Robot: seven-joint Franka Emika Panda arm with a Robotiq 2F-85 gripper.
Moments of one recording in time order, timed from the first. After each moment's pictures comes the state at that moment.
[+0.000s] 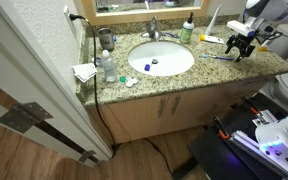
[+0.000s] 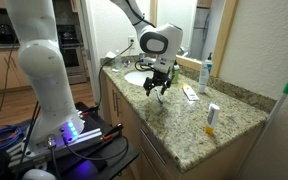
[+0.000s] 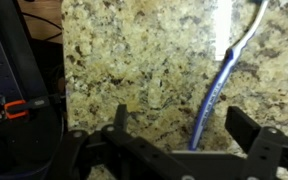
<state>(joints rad) -0.22 0.09 -0.26 -2.45 0.25 2.38 1.22</state>
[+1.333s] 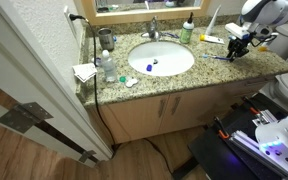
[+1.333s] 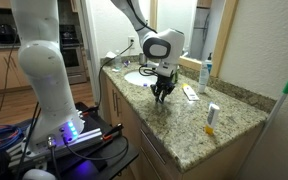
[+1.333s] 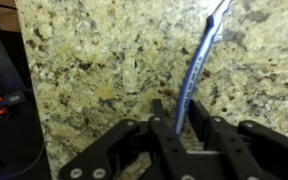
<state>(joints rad) -0.22 0.16 -0.27 -2.42 0.23 2.47 1.29</state>
